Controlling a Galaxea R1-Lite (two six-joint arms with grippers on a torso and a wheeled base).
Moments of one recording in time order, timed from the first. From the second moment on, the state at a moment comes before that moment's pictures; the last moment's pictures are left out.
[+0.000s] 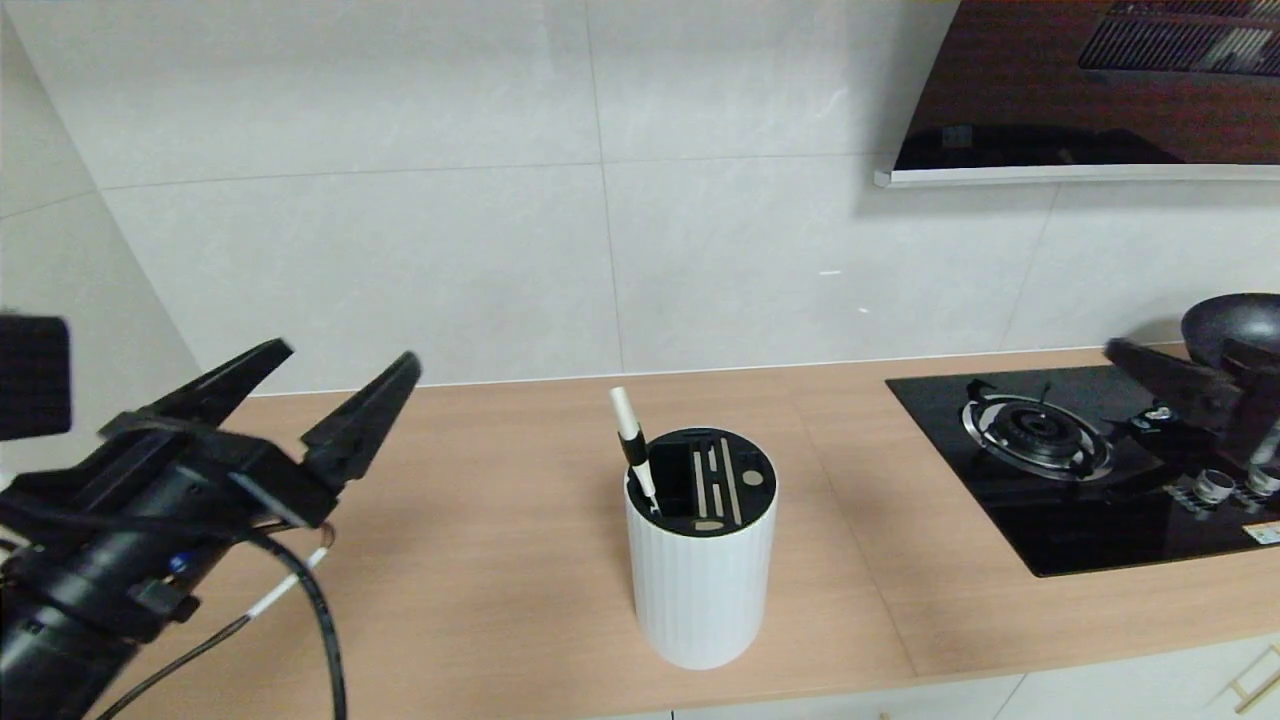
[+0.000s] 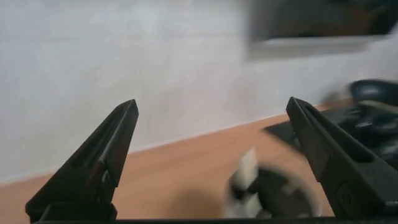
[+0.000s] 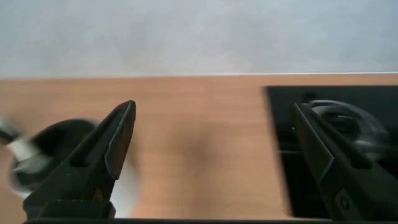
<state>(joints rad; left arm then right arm) -0.40 1.29 -0.23 -1.30 0.13 -0.05 0.20 1.12 -0.51 -0.63 -0.09 0.07</state>
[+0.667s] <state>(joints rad) -0.22 0.58 -0.01 -0.65 0.16 -0.10 0.07 0.51 -0.28 -0.28 0.06 0.06</state>
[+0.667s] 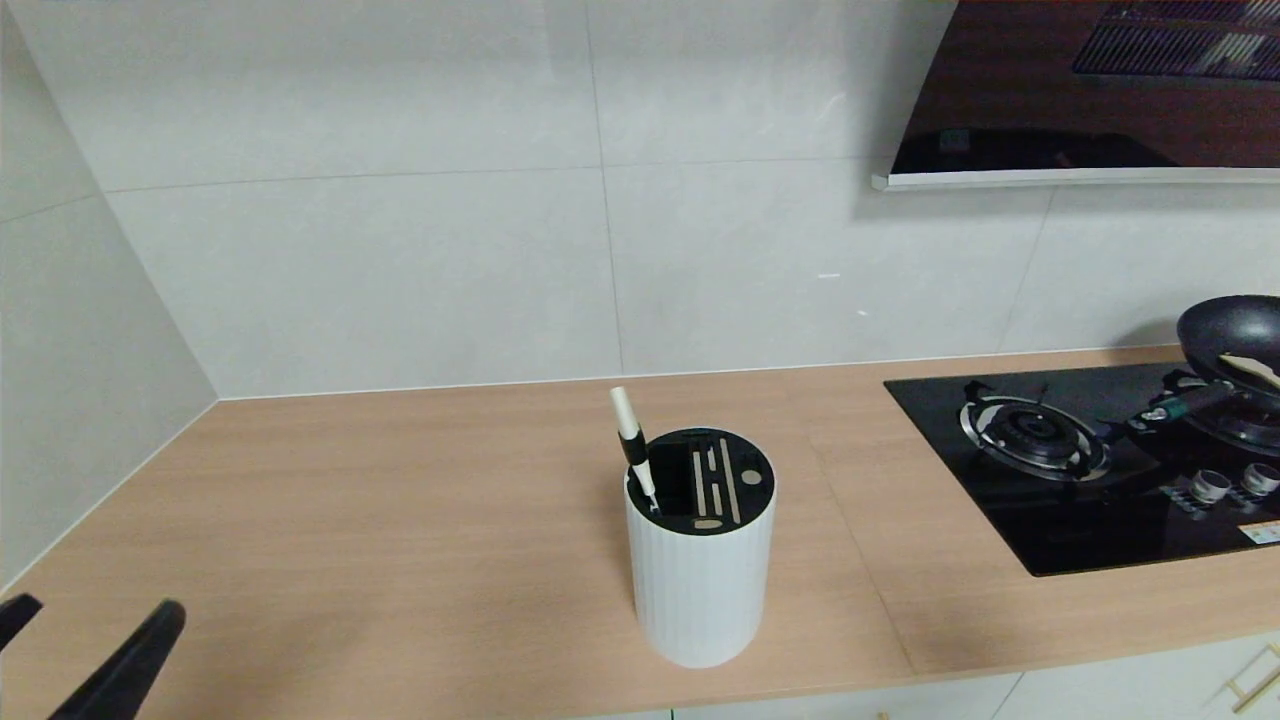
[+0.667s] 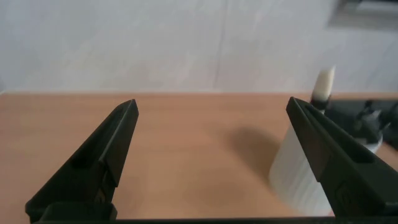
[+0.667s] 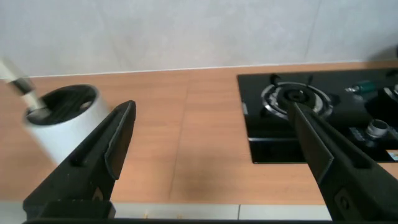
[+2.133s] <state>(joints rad) 0.01 0.00 0.00 0.00 0.02 0.00 0.00 0.00 -0.01 -0.05 -0.02 -0.10</state>
